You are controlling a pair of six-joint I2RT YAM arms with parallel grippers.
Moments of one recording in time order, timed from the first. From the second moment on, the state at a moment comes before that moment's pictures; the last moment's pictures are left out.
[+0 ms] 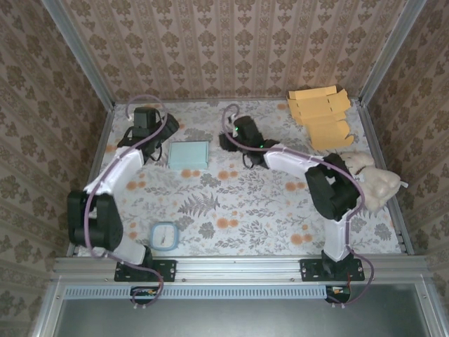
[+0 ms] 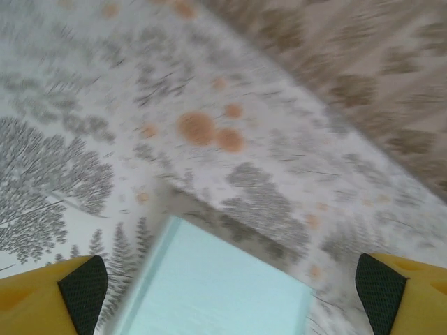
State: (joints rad) left arm -0.24 1.48 1.14 -0.30 -0.10 -0.70; right arm 0.56 1.94 1.39 -0.01 0.08 0.30
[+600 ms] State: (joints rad) left arm -0.71 1.25 0.77 -0.19 -0.24 -0.46; right arm 0.04 2.14 1.77 -0.51 0.32 -0.07
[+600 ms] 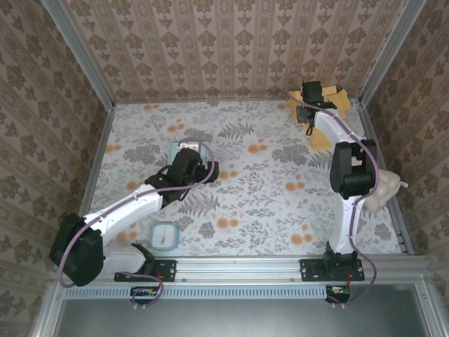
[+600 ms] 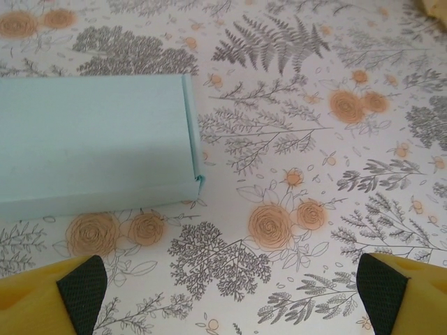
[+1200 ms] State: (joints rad) left arm -0.75 1.23 0.73 -0.08 -0.24 -0.43; right arm -0.01 2.31 1.90 -0.68 0.21 -0.22
